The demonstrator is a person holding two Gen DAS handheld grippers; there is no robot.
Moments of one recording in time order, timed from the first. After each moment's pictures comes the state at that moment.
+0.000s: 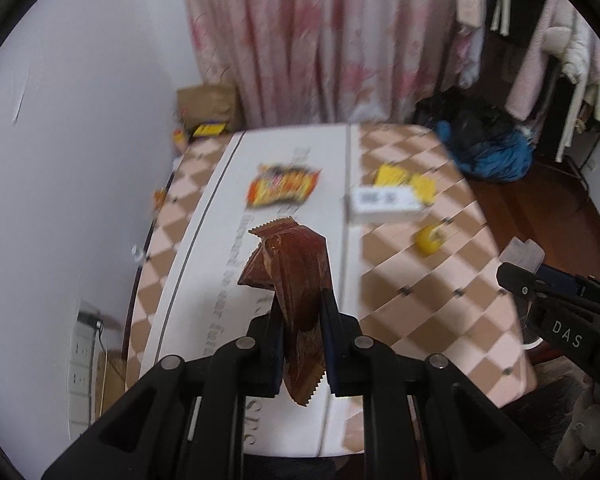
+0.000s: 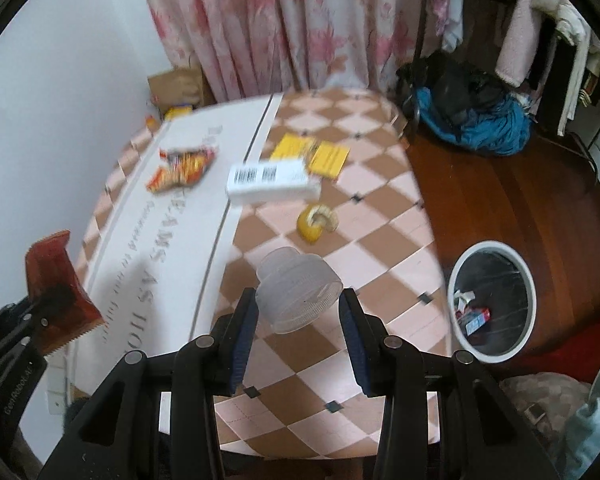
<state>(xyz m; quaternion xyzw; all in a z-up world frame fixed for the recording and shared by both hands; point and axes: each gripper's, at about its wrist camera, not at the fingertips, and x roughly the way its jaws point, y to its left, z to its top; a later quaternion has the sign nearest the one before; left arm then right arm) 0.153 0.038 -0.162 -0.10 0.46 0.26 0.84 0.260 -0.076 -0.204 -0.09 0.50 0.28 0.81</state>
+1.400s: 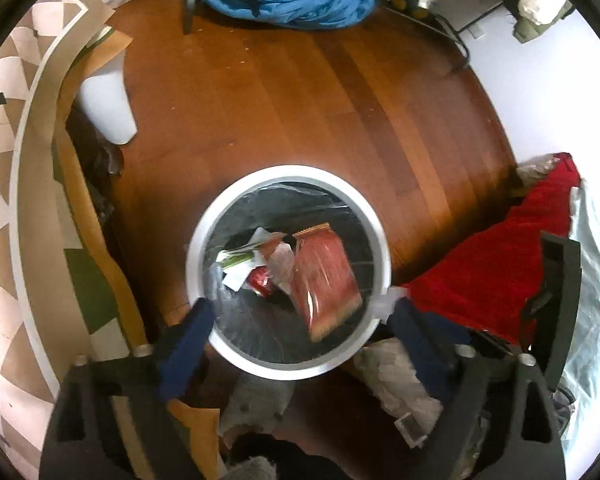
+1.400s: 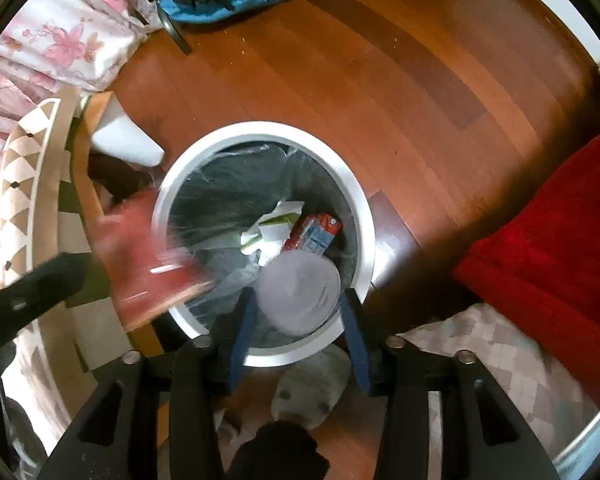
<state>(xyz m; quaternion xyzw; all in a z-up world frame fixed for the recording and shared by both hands) 0.489 -0.240 -0.357 -0.18 0.65 -0.05 0.73 0.504 -0.436 -0.440 0.07 0.70 0.07 0.71</state>
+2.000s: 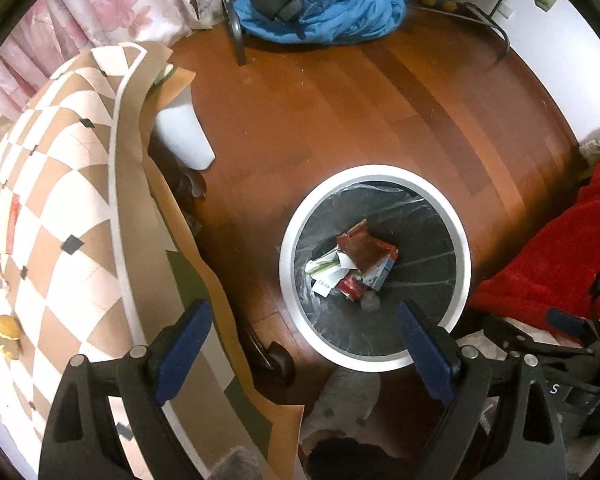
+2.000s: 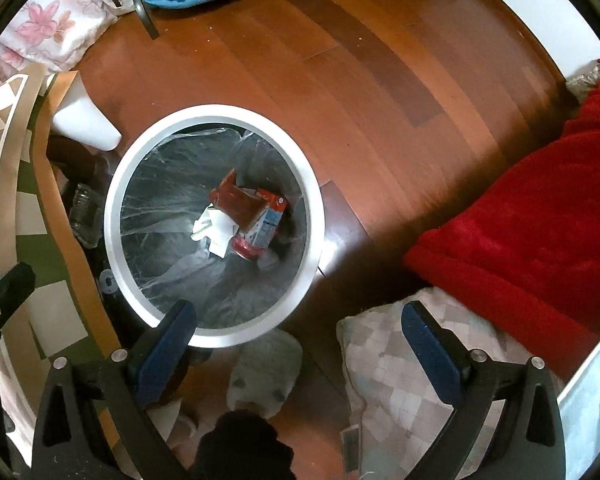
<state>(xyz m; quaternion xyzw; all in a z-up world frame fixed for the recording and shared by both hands) 0.462 -0.233 -0.345 -0.04 0.64 0.05 0.77 0.490 -0.437 -0.425 -0.01 0.70 0.00 0.71</state>
